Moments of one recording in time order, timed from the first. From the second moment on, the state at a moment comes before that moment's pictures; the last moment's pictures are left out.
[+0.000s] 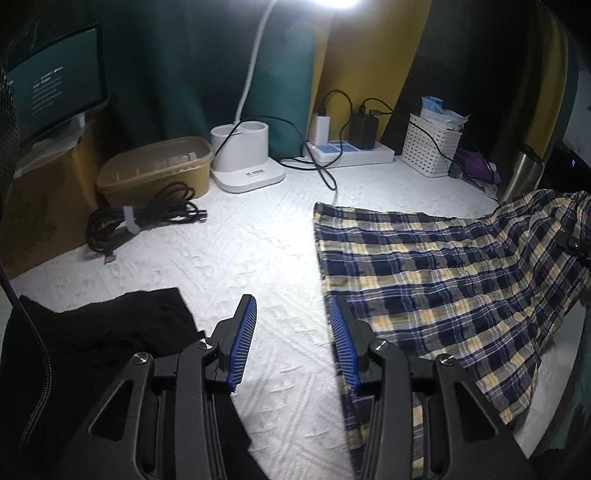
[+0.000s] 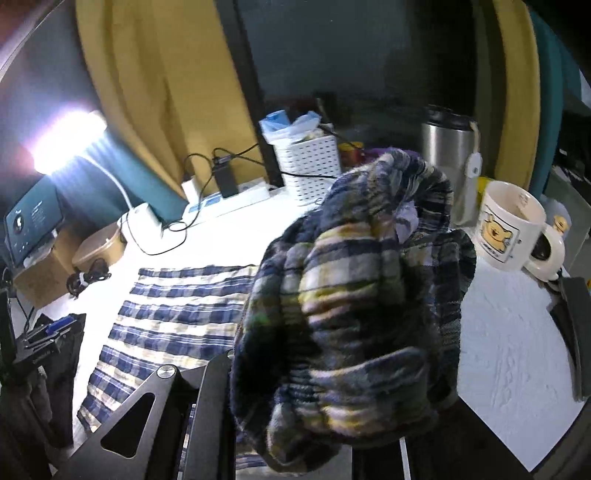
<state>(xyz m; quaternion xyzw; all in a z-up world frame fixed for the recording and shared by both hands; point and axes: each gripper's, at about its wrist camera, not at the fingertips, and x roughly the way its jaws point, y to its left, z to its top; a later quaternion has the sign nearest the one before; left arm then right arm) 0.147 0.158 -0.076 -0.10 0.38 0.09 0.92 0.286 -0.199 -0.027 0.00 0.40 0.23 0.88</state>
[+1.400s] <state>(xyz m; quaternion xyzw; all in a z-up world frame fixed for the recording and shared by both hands) 0.098 0.198 -0.068 -0.12 0.36 0.12 0.92 0.210 0.010 -0.086 -0.16 0.45 0.36 0.80</state>
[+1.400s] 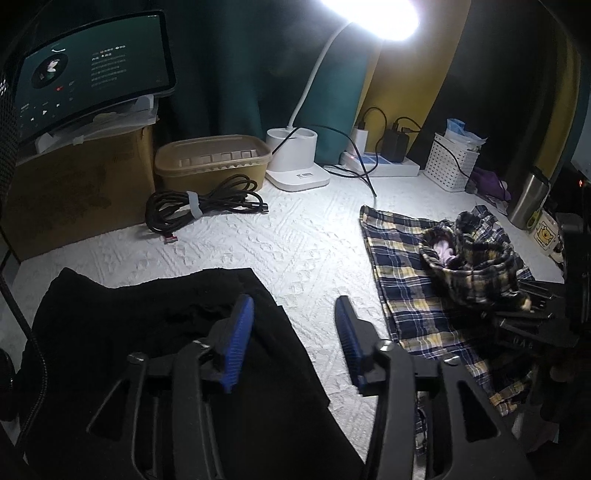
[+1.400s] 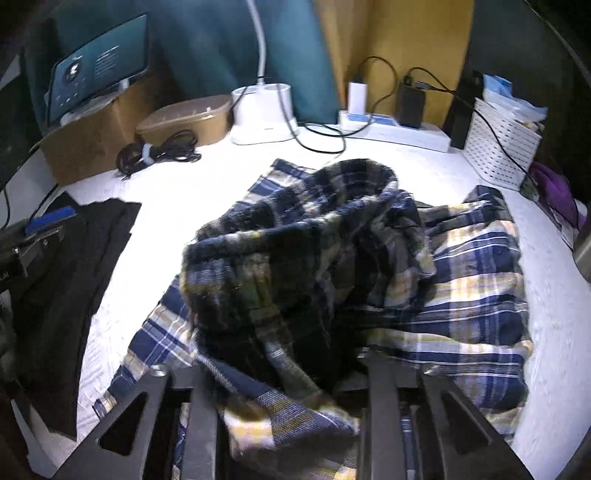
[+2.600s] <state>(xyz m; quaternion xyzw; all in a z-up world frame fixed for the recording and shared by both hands) 0.242 0.069 -0.054 -0.01 0.38 -0.06 0.92 0.304 -0.172 -0.048 -0.03 0.42 0.28 0.86</state>
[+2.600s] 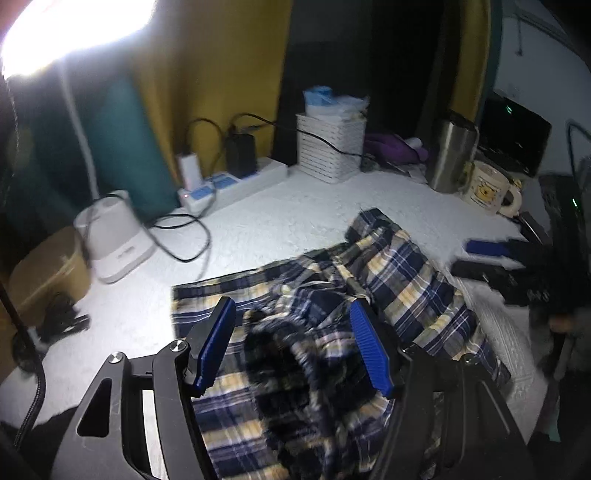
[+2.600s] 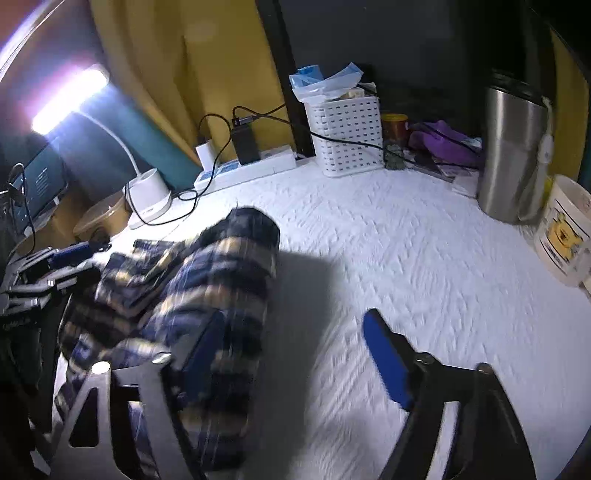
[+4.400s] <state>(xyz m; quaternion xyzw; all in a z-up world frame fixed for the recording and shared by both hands) 0.224 0.121 -0.062 -0.10 0.41 -0.01 0.91 0.310 -0.146 -0.032 -0.05 0.42 0.30 0.85</state>
